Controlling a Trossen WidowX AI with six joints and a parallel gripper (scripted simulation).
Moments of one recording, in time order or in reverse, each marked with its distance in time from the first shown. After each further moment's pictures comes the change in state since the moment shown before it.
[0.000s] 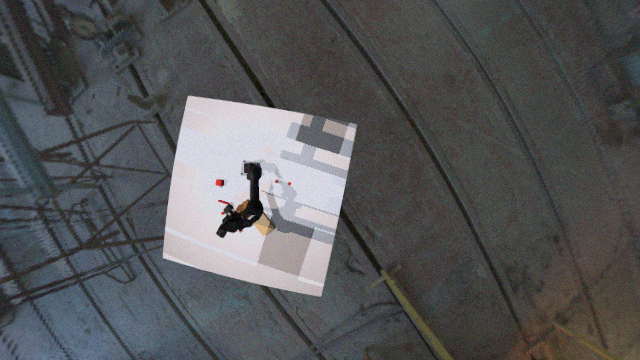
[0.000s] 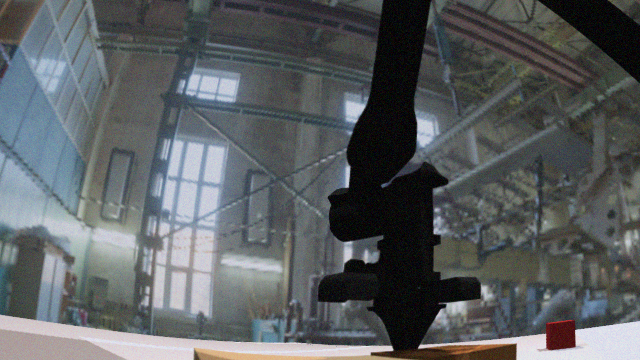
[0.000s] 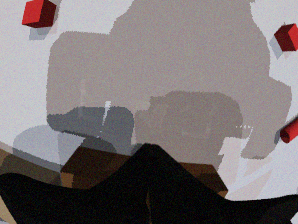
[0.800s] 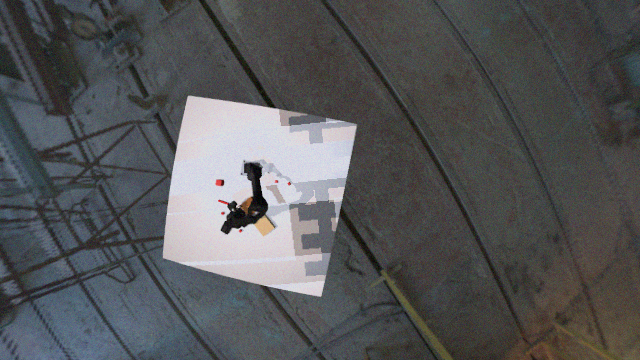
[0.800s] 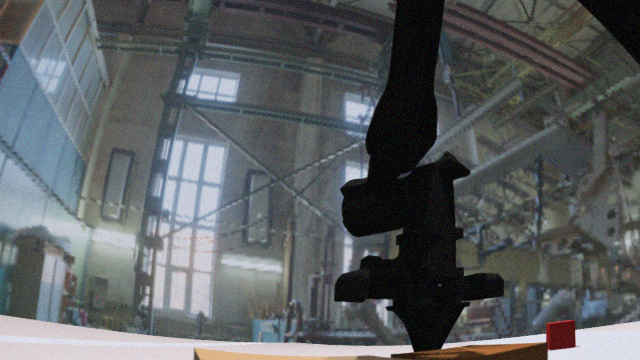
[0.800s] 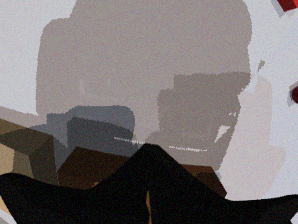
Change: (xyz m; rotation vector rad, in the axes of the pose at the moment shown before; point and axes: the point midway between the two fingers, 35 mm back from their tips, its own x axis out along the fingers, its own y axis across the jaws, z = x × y) arm 0.001 -0.002 -0.037 0.002 0.004 0.000
